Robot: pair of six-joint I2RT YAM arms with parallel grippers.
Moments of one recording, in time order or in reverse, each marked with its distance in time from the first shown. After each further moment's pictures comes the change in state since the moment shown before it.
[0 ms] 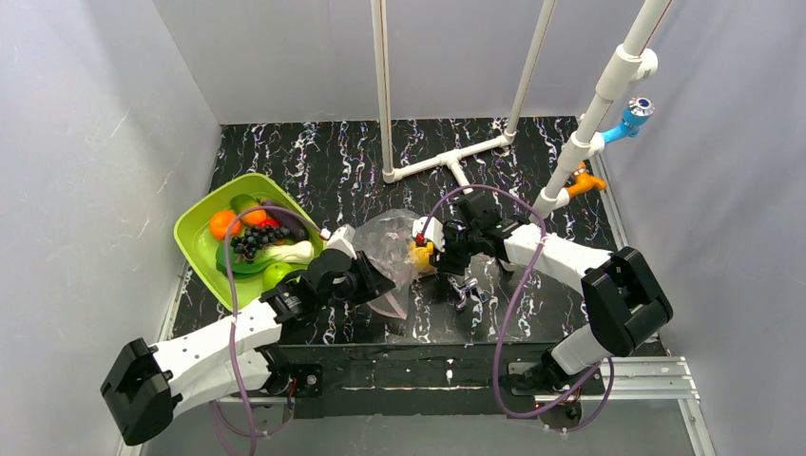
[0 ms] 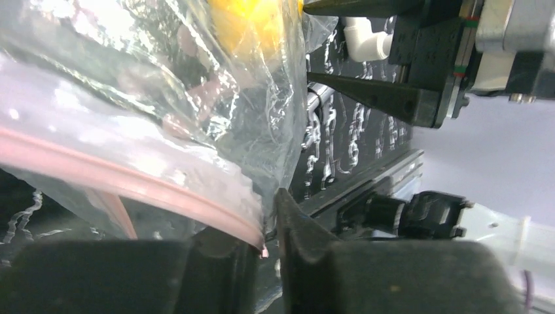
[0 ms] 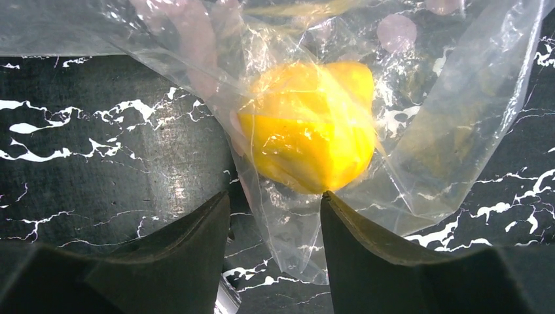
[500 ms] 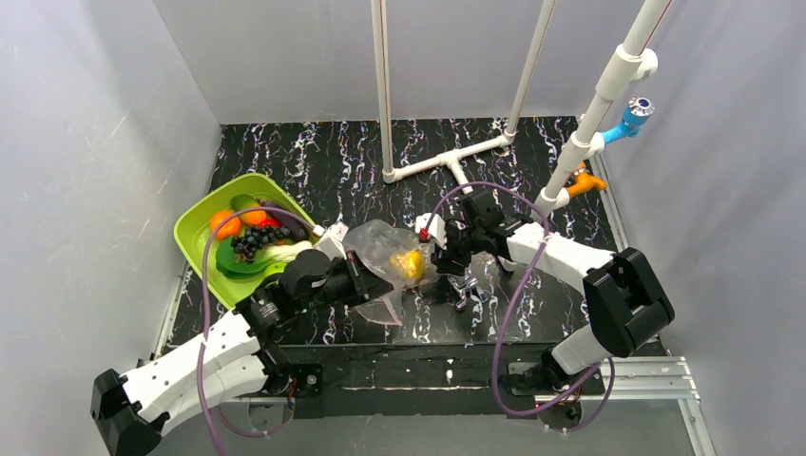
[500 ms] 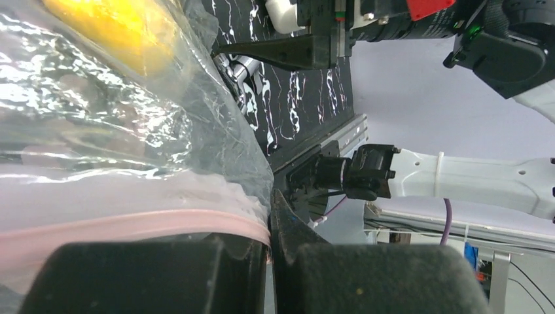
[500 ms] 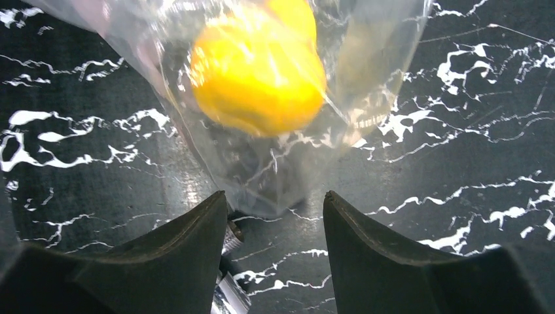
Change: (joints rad) left arm -0.001 -0.206 0.073 -0.146 0.112 0.024; right arm -0.025 -0.007 0.000 0.000 -0.053 0.024
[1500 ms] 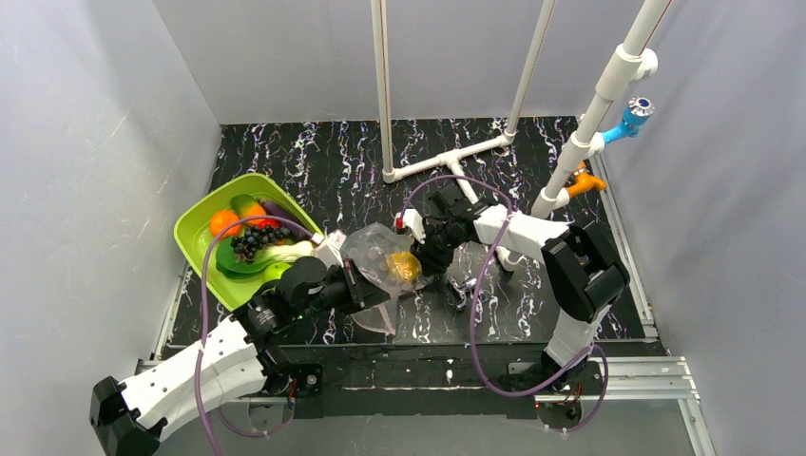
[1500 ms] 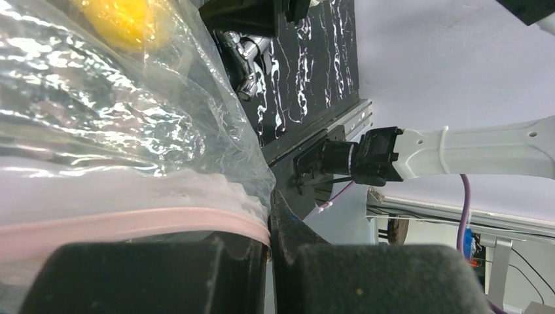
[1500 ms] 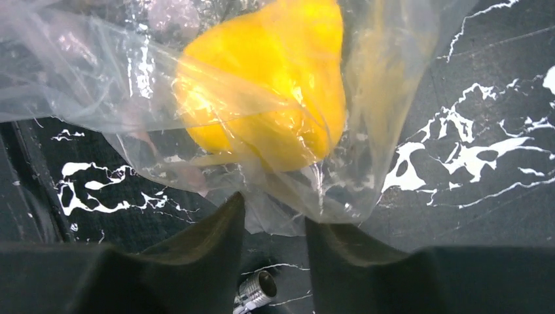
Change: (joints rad) left arm 0.007 -0.047 -0.061 -0.002 0.057 -0.011; right arm 0.062 0.245 0.216 -0.156 -0.010 0.184
